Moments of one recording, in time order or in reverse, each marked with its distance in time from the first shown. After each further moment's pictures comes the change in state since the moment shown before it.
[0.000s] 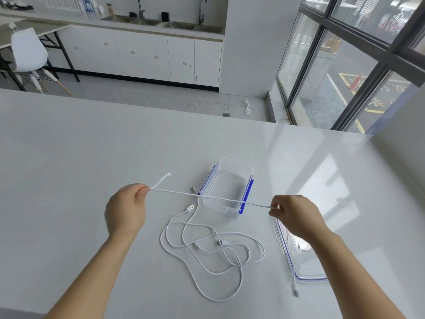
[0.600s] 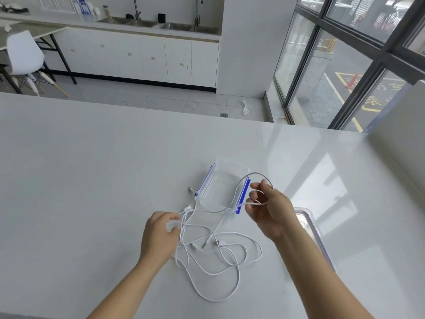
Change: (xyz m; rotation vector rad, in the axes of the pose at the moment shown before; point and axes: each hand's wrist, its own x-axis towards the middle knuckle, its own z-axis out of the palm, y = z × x) left_hand -0.079 0.018 0.037 -0.136 -0.449 -0.084; right_hand -0.005 -0.068 -0.009 1.917 -0.086 0.530
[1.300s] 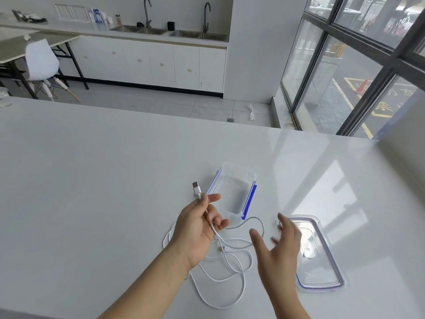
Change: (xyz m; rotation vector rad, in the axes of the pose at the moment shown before) left_hand -0.015 0.106 0.004 -1.326 -0.341 -0.330; right_hand -0.042 0.084 -0.033 -0.819 0.365 -0.723
